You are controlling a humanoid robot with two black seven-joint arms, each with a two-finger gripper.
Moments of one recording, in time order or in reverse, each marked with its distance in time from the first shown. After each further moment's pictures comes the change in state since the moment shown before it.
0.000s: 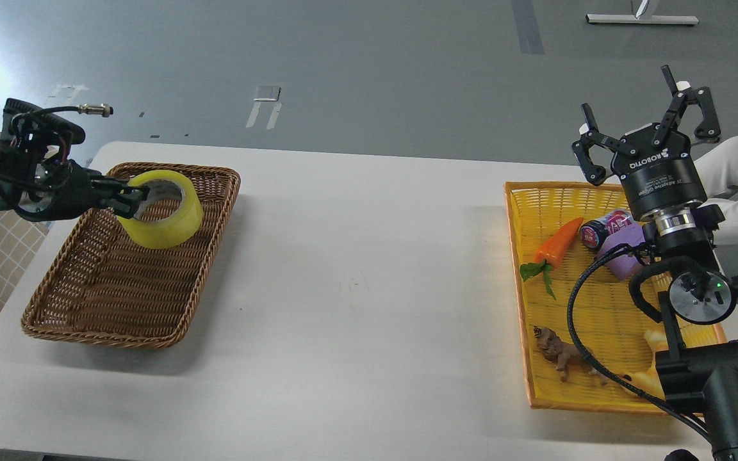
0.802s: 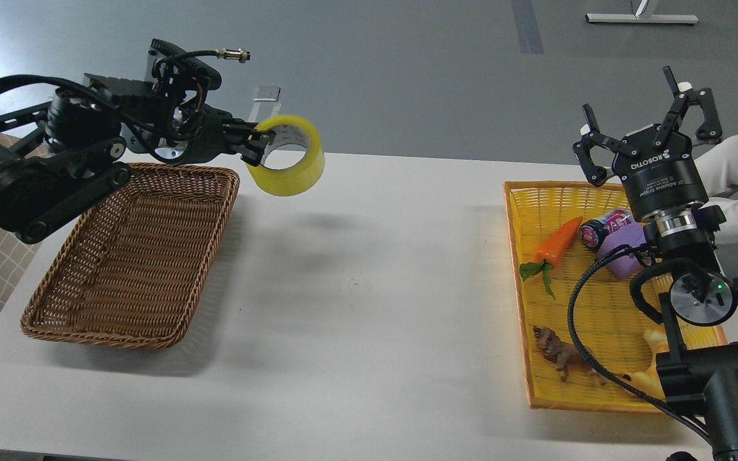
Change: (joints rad) left arm -0.240 -0.251 -0.002 0.007 0.003 -0.041 0.080; right arm -0.005 0.000 0.001 0.008 0.000 0.000 -0.001
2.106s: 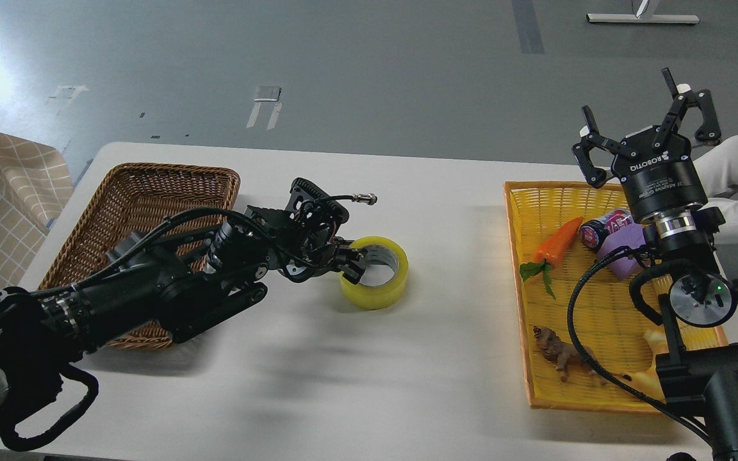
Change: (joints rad) left arm 0.250 -0.493 0.003 0.085 0.164 0.000 0.181; right arm -0.004 0.000 0.000 -0.002 0.000 0.000 0.000
